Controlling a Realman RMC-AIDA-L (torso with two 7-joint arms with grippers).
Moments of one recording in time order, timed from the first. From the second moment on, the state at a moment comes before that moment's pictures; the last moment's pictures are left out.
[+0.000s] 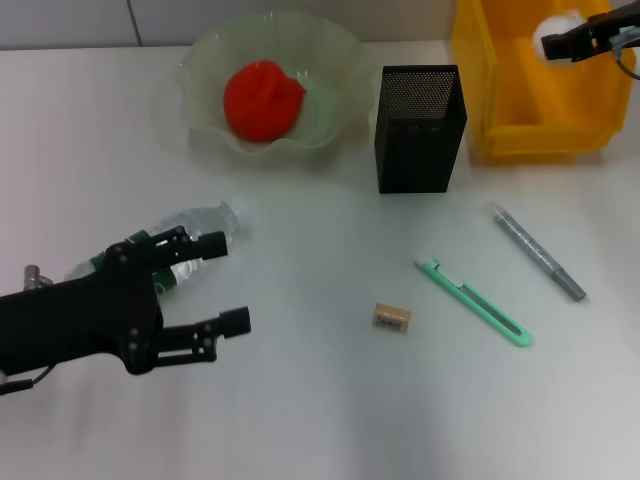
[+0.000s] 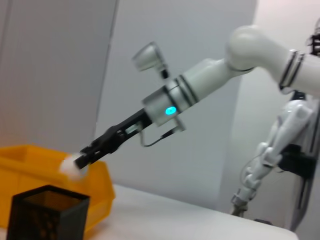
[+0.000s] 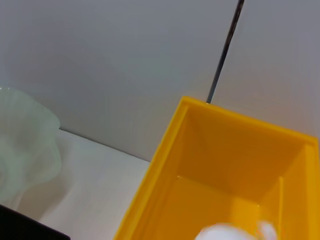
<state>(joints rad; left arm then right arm) -0.25 -2.00 1.08 0.62 1.50 1.75 -1.12 0.62 2.08 -1.18 -1.23 -2.77 -0.96 2.64</state>
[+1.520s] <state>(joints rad) -0.63 -2.06 1.02 1.09 2.33 1.47 -2.02 0.27 2.08 -0.76 -1.18 -1.84 -1.71 1.54</state>
